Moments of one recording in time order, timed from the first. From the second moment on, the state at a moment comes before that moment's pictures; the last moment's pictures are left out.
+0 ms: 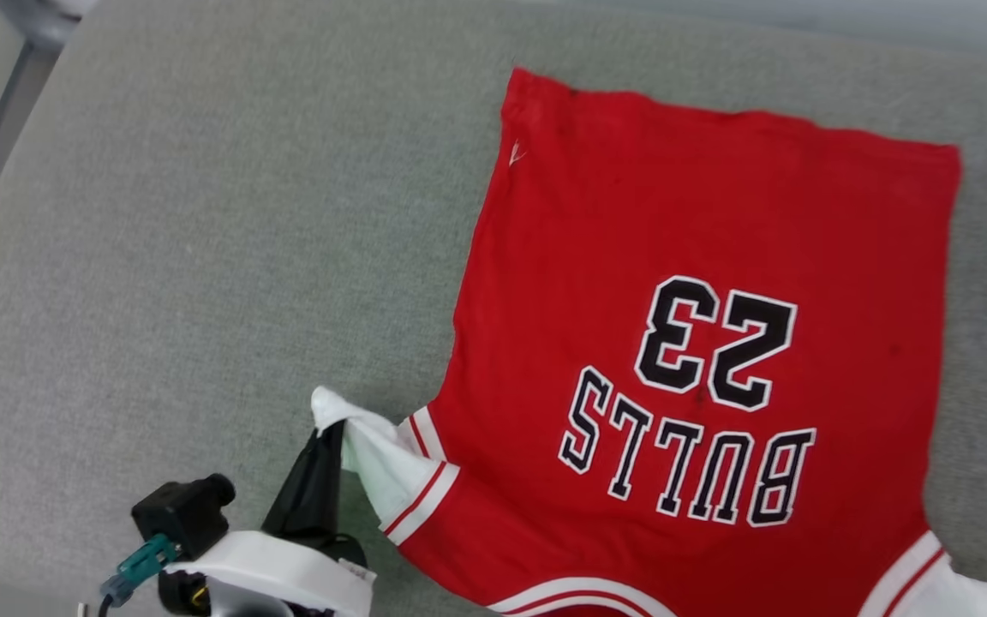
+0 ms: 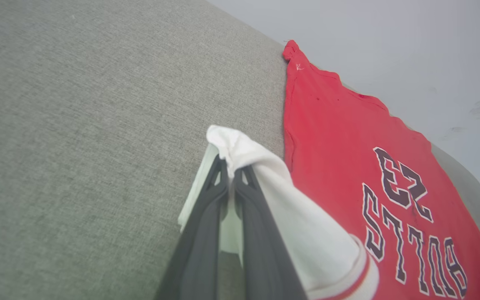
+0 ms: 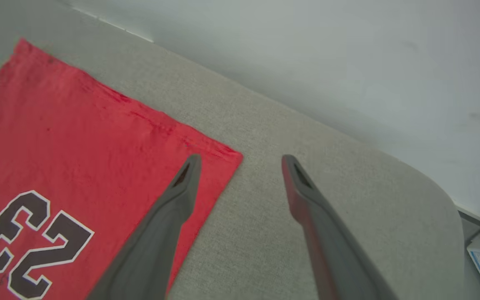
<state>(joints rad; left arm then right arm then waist) -0.04 0.31 -0.39 0.00 -0.81 0.11 -0.26 -0.75 -0.61 0.08 0.09 0.46 0.13 0.86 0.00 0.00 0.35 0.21</state>
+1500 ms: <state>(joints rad) -0.07 0.20 -0.31 0.12 -0.71 0.01 -0.25 -0.76 -0.67 0.24 0.33 0.58 0.13 0.85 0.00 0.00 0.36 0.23</state>
